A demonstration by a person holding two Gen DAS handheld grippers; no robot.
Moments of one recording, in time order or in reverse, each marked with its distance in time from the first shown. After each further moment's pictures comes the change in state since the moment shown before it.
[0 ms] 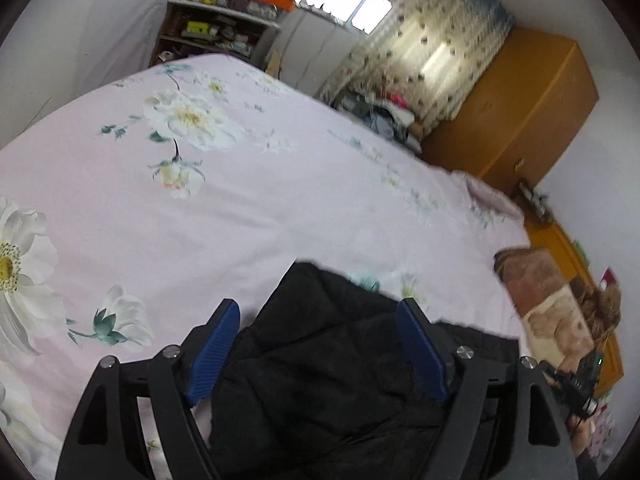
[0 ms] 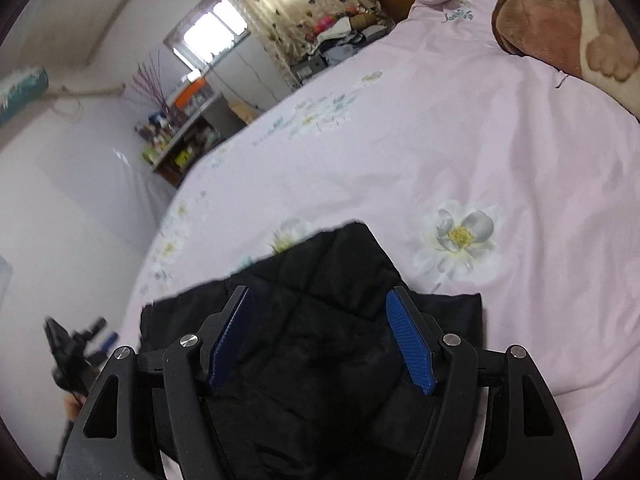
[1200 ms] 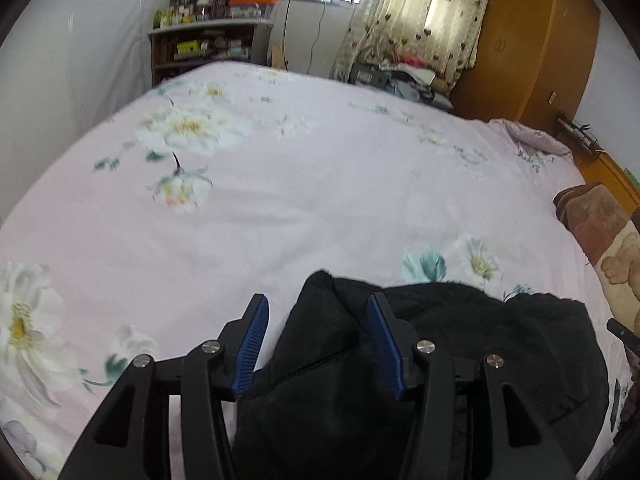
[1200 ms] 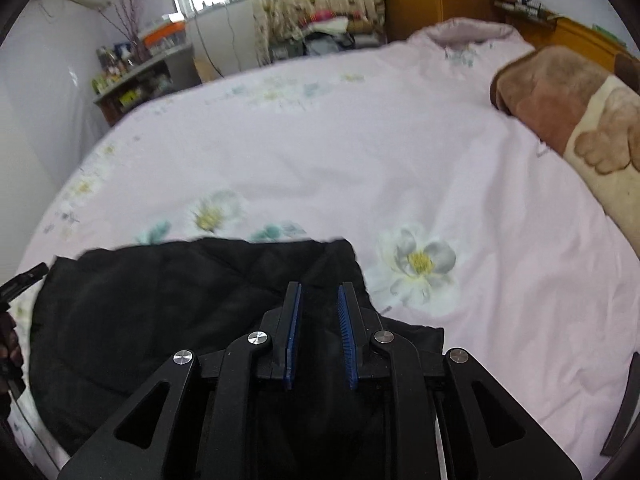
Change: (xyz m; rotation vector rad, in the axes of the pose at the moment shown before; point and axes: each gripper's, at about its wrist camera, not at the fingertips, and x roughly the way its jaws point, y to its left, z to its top) left arm 0.047 -0.026 -0.003 0.202 -0.005 0.226; right arm 0.033 0.041 -0.012 -0.266 -0.024 -0.333
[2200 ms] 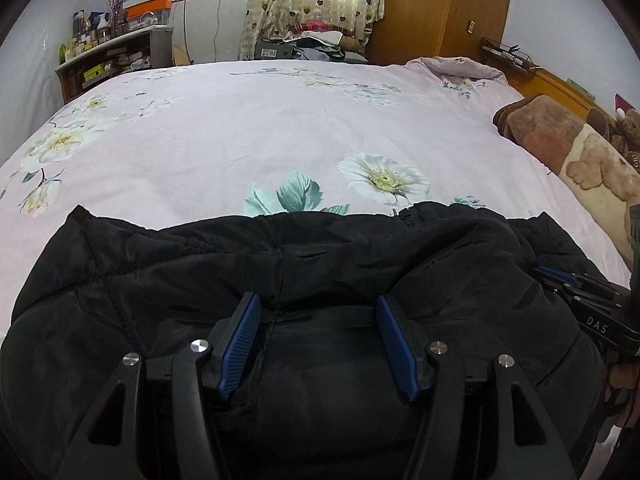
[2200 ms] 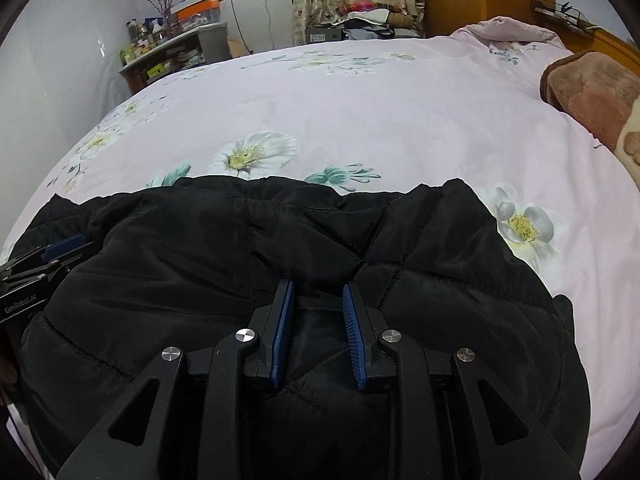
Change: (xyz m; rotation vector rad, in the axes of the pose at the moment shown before) left arm 0.074 -0.128 -0.065 0.255 0.062 -0.152; right arm 0.092 0.049 -0.053 -0.092 0.021 0.045
